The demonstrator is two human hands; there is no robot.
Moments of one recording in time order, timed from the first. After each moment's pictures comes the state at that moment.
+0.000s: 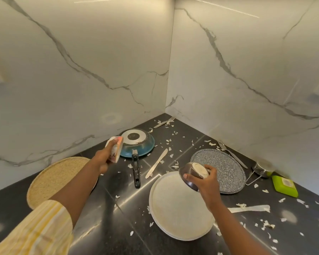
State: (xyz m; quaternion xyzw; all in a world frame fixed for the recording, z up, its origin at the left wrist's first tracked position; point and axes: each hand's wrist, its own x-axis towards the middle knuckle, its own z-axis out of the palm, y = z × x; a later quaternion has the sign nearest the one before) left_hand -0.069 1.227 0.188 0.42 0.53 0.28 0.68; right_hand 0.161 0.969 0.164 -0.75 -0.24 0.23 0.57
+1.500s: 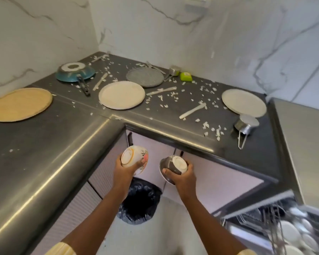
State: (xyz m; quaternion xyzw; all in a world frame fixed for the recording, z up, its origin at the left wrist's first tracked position) left_hand -0.201 0.721 0.060 0.58 0.39 0.23 0.68; right_hand -0.114 0.552 0.073 -0.79 -0.07 0.12 0.59
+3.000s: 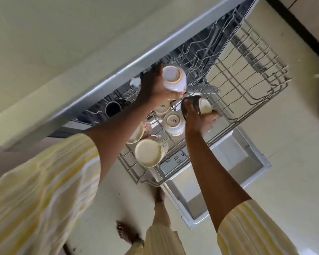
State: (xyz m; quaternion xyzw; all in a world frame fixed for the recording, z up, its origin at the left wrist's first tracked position) left_hand 0.144 0.081 -0.122 0.91 -0.22 -0.16 0.32; right_hand 0.031 0.002 -0.157 -0.58 0.62 -0.12 0.52
